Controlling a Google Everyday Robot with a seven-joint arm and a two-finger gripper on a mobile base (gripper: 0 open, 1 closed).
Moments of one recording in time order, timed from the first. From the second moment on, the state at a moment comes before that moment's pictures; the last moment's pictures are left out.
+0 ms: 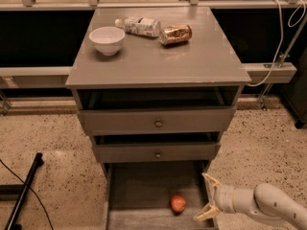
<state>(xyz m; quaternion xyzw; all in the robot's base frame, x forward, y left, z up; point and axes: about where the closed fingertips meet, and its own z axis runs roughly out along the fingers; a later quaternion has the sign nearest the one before) 0.461 -0.186 0.396 -0.52 0.71 0.23 0.41</state>
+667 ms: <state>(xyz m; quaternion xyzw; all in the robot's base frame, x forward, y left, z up) 0.482 -0.162 0.328 -0.59 0.70 0.24 0.33</state>
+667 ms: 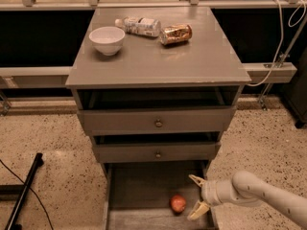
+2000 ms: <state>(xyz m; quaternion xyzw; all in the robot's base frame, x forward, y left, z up) 0.507 -0.124 0.152 -0.63 0.67 0.26 0.30</state>
